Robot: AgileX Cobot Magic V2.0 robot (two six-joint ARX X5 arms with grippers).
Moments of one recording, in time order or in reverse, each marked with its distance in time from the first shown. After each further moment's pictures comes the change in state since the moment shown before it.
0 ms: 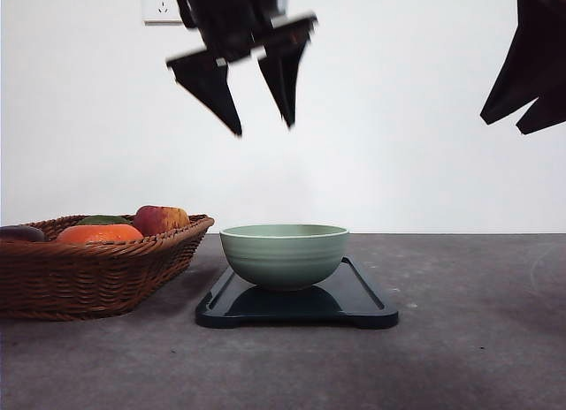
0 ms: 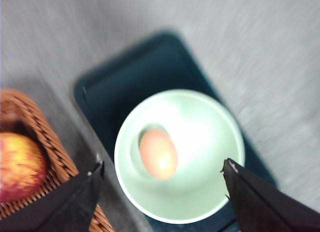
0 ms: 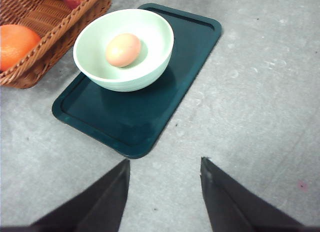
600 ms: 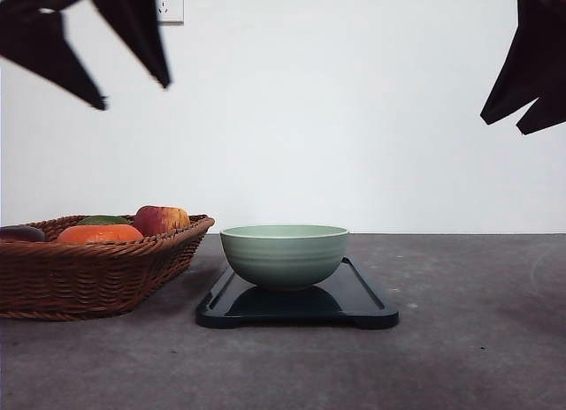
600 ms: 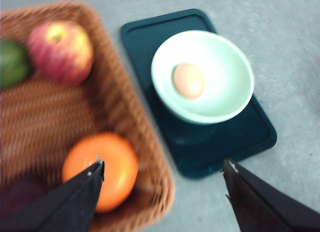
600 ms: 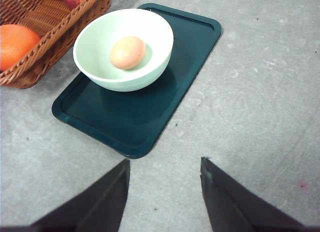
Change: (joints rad) left_arx 0.059 -0.730 -0.821 0.291 -0.009 -0.160; right_arx 0.000 0.000 0.000 0.000 0.000 0.000
